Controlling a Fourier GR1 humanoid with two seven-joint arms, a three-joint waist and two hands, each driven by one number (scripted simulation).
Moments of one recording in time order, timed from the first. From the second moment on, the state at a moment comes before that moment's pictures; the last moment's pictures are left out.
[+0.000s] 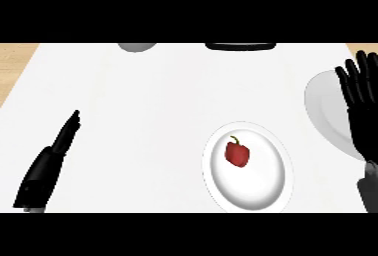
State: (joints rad) left arm 0.06 0.51 -0.24 -1.65 0.04 0.23 -0.03; right arm -0.19 -0.45 0.03 -1.67 -0.44 -0.14 -0.16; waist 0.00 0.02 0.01
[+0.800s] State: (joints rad) left arm -0.17 0.46 -0.28 -1.69 0.14 0.06 -0.05; right arm -0.39 -0.62 0.43 -1.26 -0.19 0.05 0.45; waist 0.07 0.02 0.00
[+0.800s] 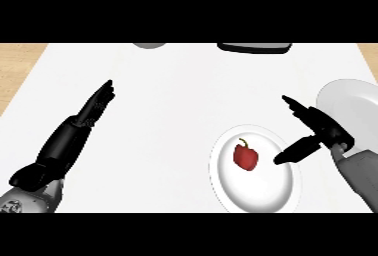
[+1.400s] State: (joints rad) left arm -0.20 0.46 -0.21 -1.64 0.17 0.00 -0.05; right arm -0.74 -0.42 0.47 -1.09 -0.19 0.23 0.93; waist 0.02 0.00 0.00
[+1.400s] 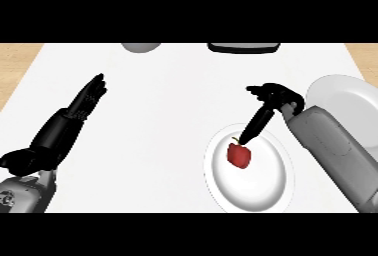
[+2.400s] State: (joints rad) left arm -0.20 0.41 -0.17 -1.65 0.13 -0.03 -0.01; right arm -0.89 -0.43 0.40 -0.79 -0.33 0.43 0.99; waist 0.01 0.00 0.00
